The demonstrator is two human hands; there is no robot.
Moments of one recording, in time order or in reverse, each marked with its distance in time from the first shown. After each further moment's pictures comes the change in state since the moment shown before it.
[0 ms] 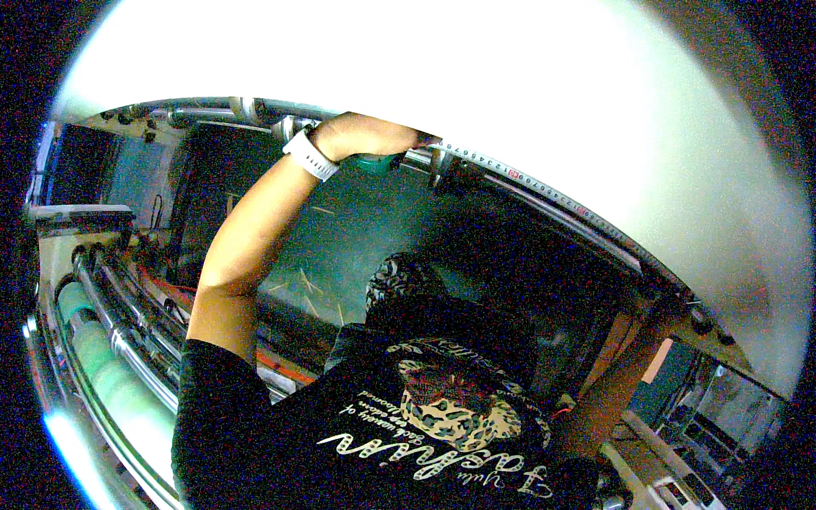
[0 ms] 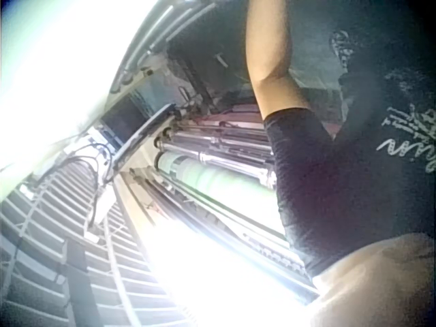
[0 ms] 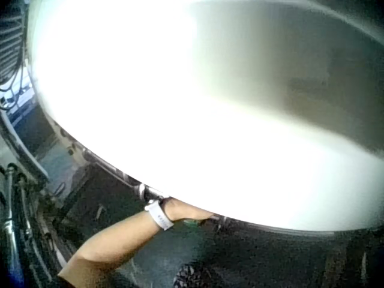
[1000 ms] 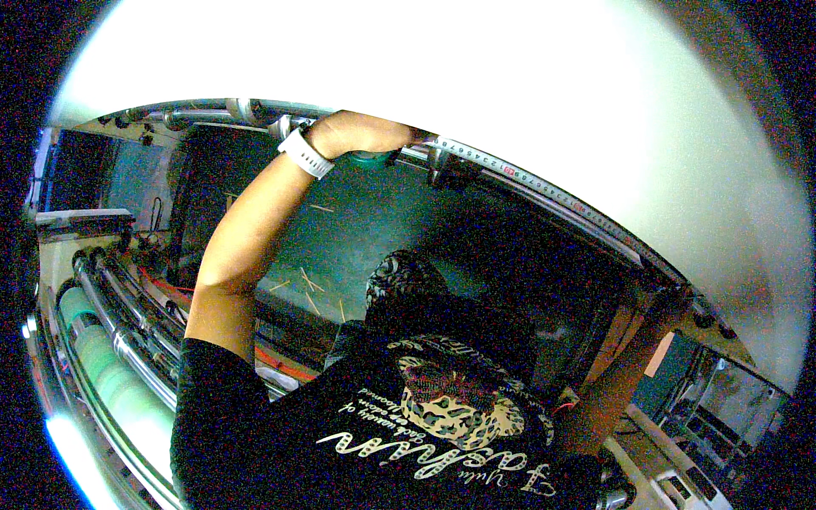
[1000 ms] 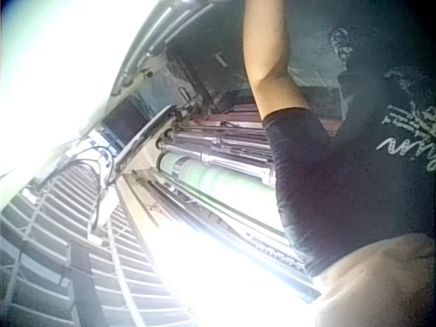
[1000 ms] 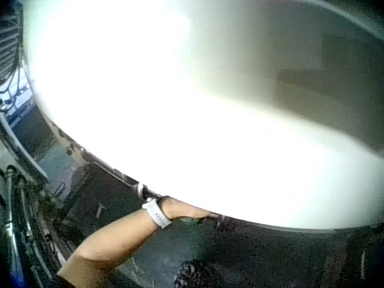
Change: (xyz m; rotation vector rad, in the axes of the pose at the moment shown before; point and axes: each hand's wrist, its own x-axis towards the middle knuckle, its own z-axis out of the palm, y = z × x) left_hand 0.001 -0.006 0.004 -0.006 -0.002 0.010; right_hand -0.001 0.002 -0.008 0.030 0.015 -0.012
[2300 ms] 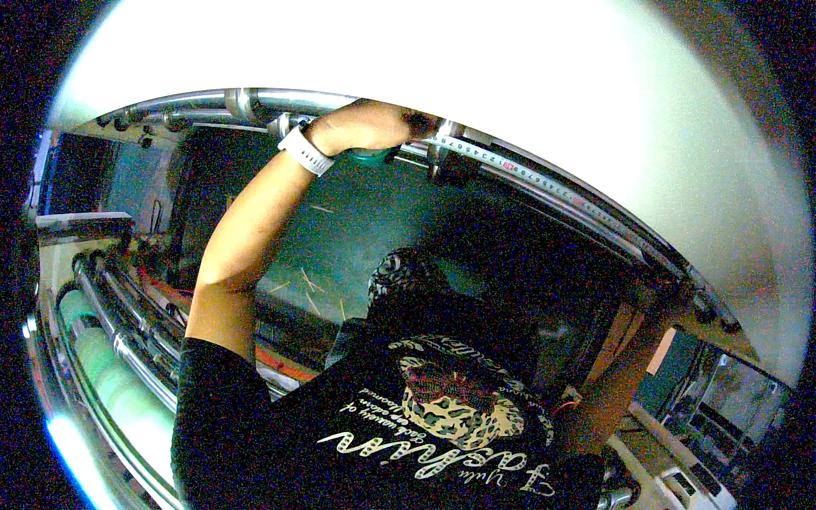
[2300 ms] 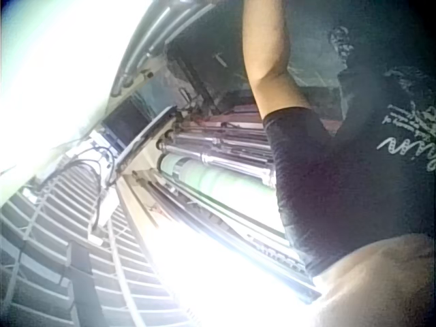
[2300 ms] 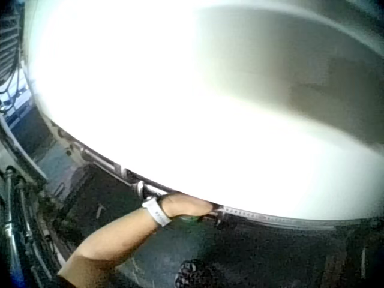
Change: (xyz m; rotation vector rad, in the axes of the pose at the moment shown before) left_hand 0.002 0.000 0.003 -0.187 -0.053 -0.046; right_hand 0.011 0.001 0.003 0.019 0.081 0.000
